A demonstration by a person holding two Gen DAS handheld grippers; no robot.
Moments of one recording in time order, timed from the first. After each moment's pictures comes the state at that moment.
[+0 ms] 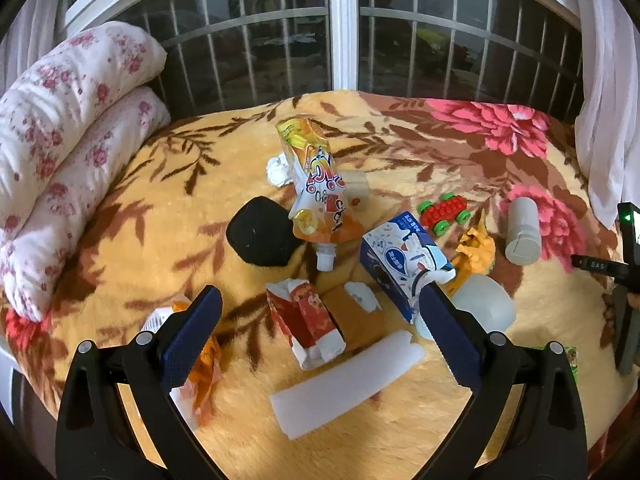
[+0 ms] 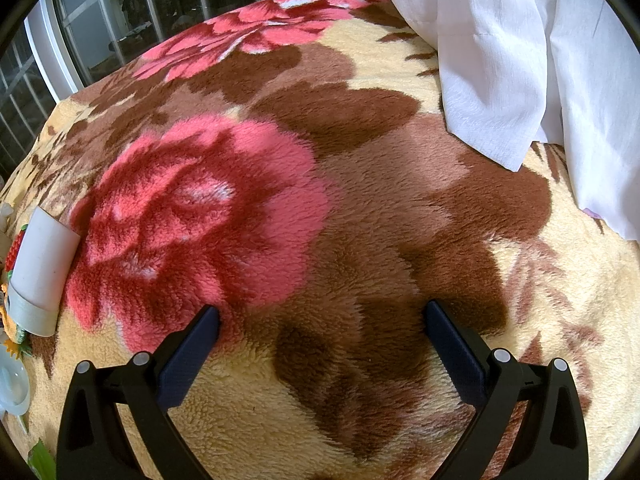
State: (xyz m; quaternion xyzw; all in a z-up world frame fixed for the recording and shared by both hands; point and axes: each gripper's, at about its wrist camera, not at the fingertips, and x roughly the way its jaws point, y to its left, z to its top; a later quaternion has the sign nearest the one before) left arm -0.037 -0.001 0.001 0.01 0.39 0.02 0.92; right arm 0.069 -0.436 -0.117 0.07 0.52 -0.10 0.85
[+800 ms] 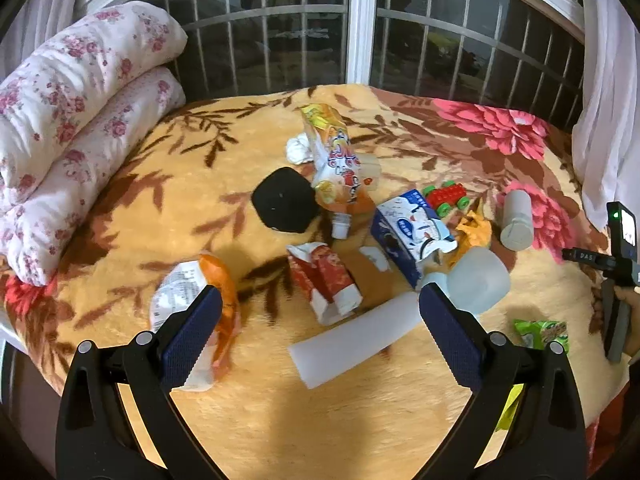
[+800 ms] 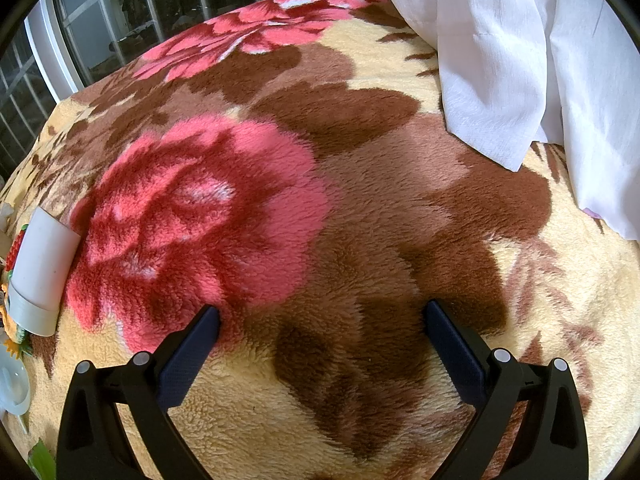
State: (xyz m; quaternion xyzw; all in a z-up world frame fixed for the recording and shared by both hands) left arm -0.071 0.020 0.002 -0.01 0.40 0.02 0.92; right arm 0.069 -0.436 -0.117 0.07 0.52 -0.10 0.85
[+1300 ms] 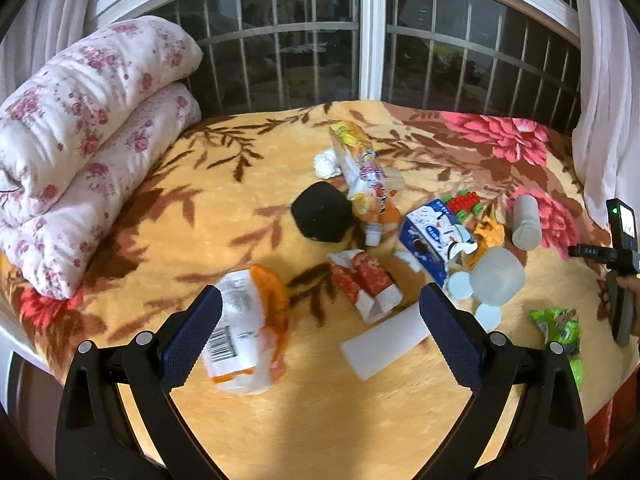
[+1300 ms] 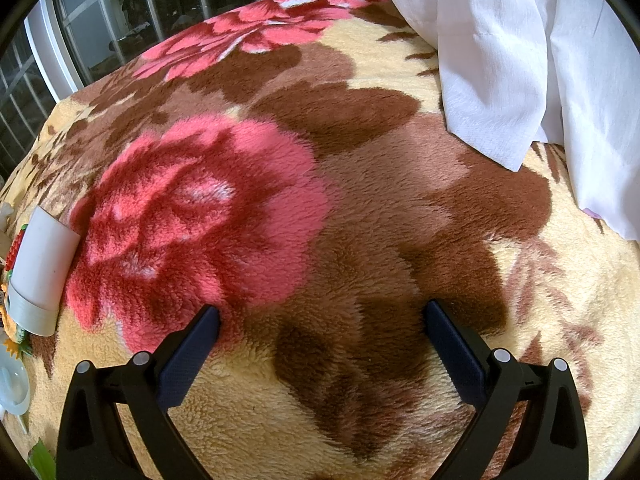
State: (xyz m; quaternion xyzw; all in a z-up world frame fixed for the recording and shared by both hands) left arm -0.091 0.056 0.015 0.00 0.37 0.02 0.93; right arm 0.069 -0.437 -0.117 0.07 0.52 -0.10 0.85
